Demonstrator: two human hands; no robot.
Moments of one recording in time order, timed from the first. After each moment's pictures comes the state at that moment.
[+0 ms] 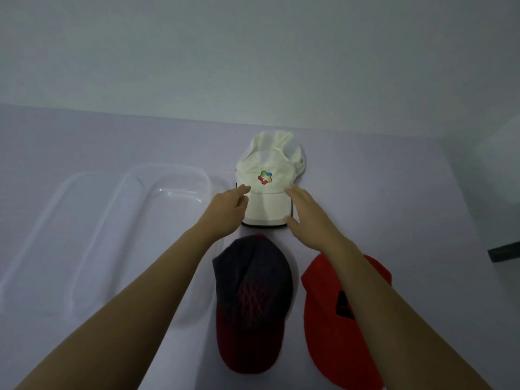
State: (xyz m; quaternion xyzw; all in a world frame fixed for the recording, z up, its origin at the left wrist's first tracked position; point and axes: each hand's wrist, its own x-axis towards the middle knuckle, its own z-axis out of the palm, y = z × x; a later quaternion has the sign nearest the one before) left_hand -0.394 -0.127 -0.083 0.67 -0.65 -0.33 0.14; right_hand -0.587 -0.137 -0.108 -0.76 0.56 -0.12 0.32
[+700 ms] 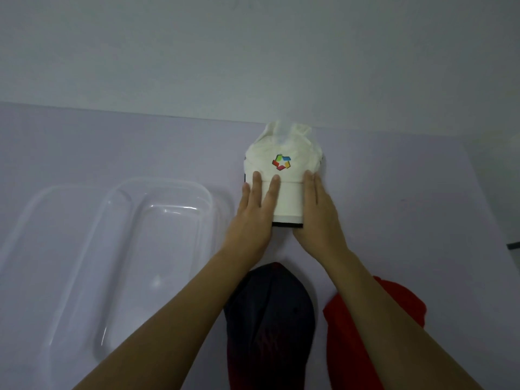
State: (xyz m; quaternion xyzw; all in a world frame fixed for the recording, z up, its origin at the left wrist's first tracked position) left_hand -0.406 -0.164 -0.119 0.61 -0.74 -0.25 0.15; right_hand -0.549 -0.177 -0.124 -0.74 0.62 -0.17 0.20
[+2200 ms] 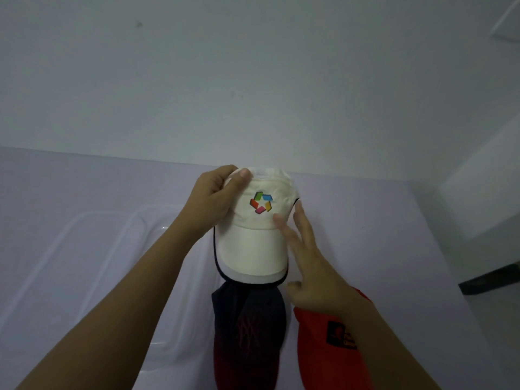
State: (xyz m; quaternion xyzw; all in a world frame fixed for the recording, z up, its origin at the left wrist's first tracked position) left_hand -0.379 -0.133 0.042 0.52 -0.60 -0.39 0.47; right_hand -0.586 -0.072 -0.006 -0.82 0.41 -0.23 0.33
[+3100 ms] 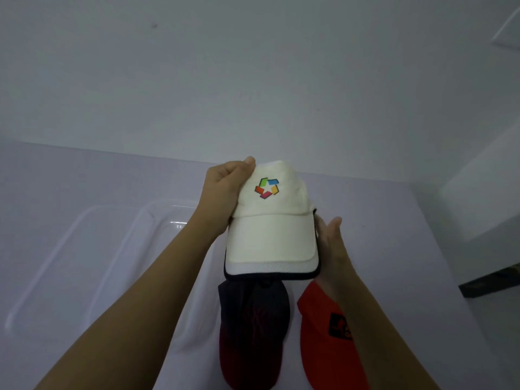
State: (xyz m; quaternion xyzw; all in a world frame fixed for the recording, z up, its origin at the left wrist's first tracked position) left_hand -0.390 -0.121 0.052 0.48 -0.43 -0.51 0.58; right_hand -0.580 -0.077 -0.005 -0.42 0.40 -0.44 0.69
